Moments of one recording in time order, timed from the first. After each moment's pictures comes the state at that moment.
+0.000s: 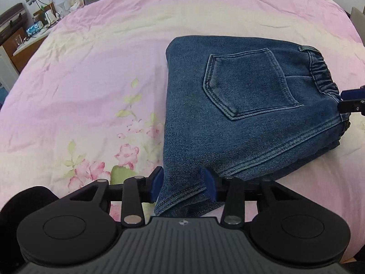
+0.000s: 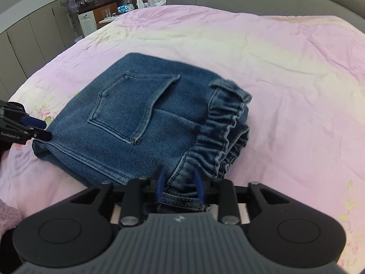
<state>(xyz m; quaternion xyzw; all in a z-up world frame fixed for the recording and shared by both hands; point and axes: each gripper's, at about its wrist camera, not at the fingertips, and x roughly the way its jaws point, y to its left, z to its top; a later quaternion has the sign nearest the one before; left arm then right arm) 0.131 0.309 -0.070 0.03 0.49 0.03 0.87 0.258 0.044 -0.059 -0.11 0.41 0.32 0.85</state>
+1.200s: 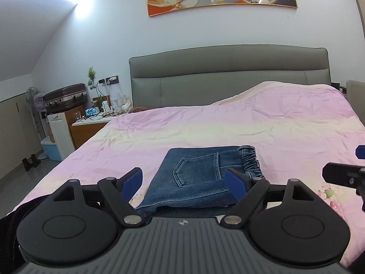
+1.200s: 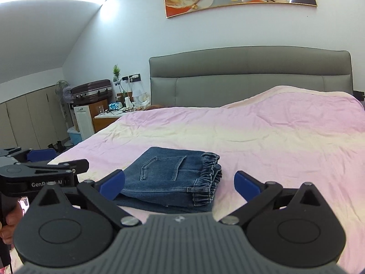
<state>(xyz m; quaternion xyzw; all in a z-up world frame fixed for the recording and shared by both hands) -0.053 0.121 0.038 0.04 0.20 0.15 0.97 -0.025 -0.074 0.061 0.01 0.19 0.26 0.95</state>
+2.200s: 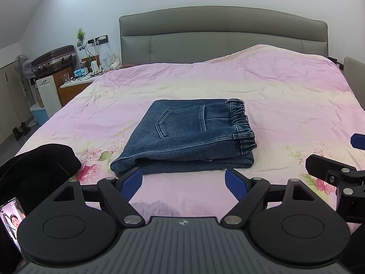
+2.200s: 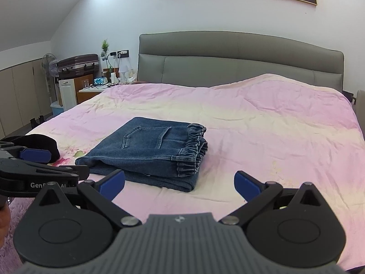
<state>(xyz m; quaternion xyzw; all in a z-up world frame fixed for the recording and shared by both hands) -0.049 0.108 0.000 0.01 0.30 0.13 0.95 -0.024 -0.059 0.023 -0.04 0.23 0.22 0.95</state>
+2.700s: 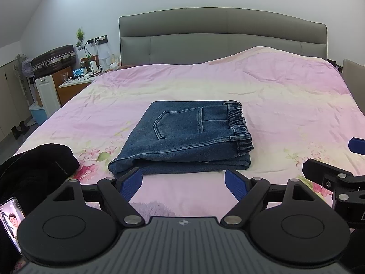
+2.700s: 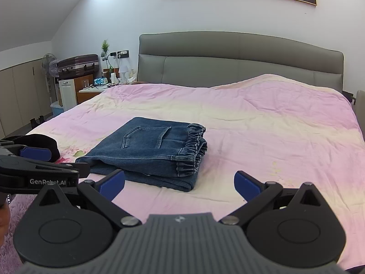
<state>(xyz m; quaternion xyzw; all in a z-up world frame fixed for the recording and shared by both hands) -0.049 0.104 0.003 0.00 0.30 0.12 0.95 -0.026 -0.061 0.023 -0.04 0.23 0.22 0.95</state>
